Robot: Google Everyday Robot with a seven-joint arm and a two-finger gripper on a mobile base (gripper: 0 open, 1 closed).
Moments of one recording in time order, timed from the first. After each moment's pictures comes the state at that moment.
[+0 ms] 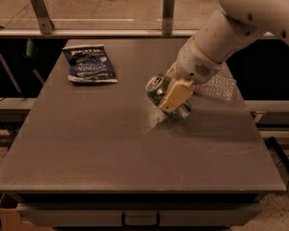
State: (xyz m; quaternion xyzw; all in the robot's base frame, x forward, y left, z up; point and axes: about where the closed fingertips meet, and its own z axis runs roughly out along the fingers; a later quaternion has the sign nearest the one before) arm 0.515 -0.064 0.881 -0.65 0.72 0.17 0.20
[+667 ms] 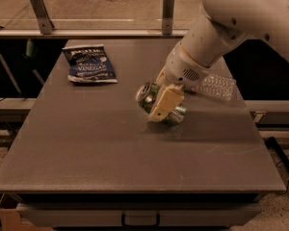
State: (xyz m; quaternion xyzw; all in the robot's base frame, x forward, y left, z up) arm 0.505 -0.036 0.873 -0.67 0.70 0.18 0.18
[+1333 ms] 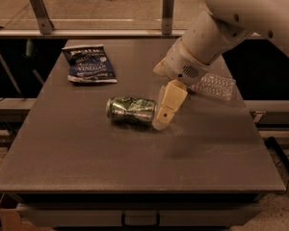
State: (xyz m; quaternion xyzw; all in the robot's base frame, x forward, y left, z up) arm 0.509 -0.033 0.882 -0.66 0.70 0.19 0.20
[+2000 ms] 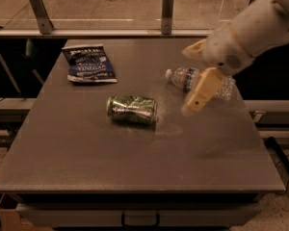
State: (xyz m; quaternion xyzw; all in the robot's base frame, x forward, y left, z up) arm 0.516 -0.095 0.923 -0.62 0.71 0.18 0.29
